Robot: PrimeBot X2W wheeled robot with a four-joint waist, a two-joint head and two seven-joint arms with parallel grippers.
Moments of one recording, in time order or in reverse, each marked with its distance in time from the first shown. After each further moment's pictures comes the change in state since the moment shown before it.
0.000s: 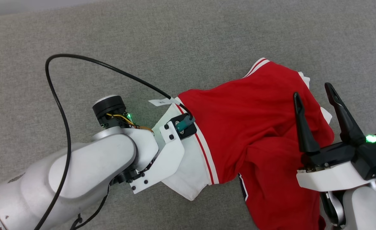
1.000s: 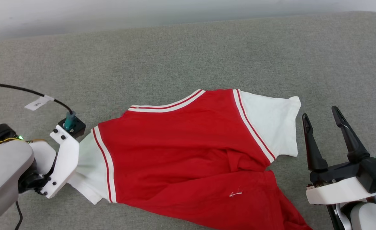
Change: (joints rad) left arm 0.087 0.300 -0.019 0.291 -0.201 0.000 -0.254; right arm 0.088 -0.028 -0.040 0.040 0.011 0.000 0.000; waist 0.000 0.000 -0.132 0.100
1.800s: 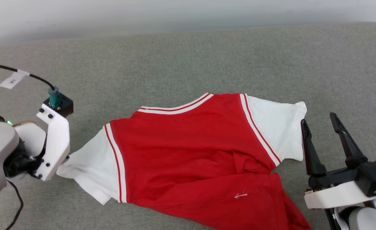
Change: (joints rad) left arm -0.048 0.028 0.062 -0.016 -0.118 0.019 0.004; right arm 0.026 0.012 -0.003 0.009 0.007 0.000 0.000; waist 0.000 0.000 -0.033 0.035
